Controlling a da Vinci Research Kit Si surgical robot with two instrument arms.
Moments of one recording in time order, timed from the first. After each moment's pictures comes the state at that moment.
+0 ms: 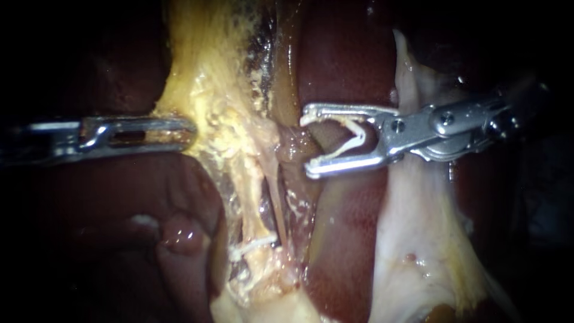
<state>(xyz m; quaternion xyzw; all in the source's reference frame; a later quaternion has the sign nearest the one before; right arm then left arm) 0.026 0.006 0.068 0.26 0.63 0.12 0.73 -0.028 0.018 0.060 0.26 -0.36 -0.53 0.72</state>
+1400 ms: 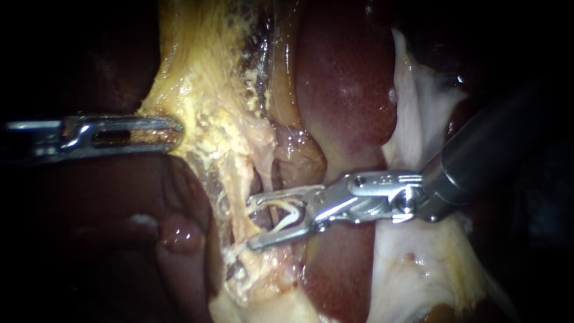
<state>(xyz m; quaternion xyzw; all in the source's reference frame) 0.034 -0.001 0.079 0.34 0.53 0.14 0.77 -0.029 0.017 0.058 0.25 -0.36 -0.53 0.72</state>
